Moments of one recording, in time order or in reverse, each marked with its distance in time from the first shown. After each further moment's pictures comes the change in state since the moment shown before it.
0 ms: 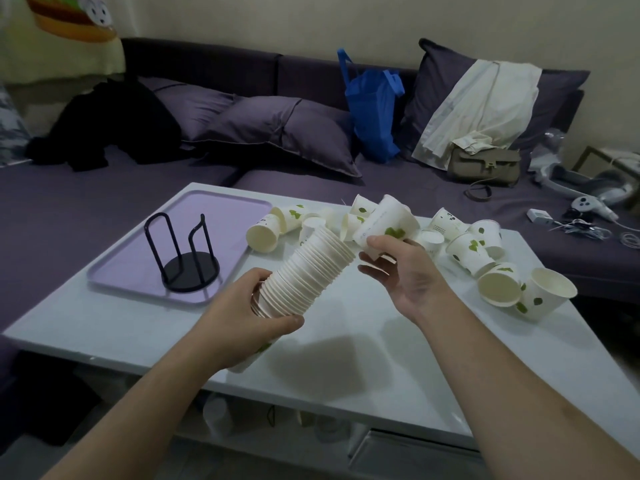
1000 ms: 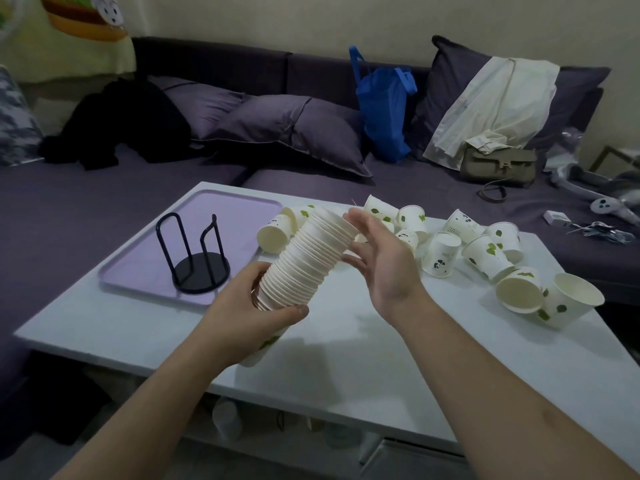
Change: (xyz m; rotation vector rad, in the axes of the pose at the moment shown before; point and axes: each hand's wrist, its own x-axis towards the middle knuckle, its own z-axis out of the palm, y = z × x) left_hand 0.008 -0.011 -0.008 -0.135 0.075 -0.019; right_hand 0.006 0.016 0.058 -0.078 -0.070 -0.143
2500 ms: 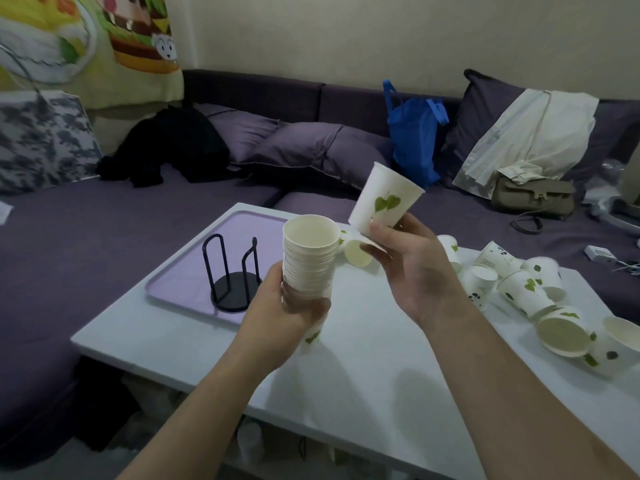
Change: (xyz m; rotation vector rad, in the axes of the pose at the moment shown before) left_hand 0.006 0.013 -0.009 -0.254 0.127 -0.025; right_hand 0.006 -0.047 0.036 0.138 -0.112 -0.053
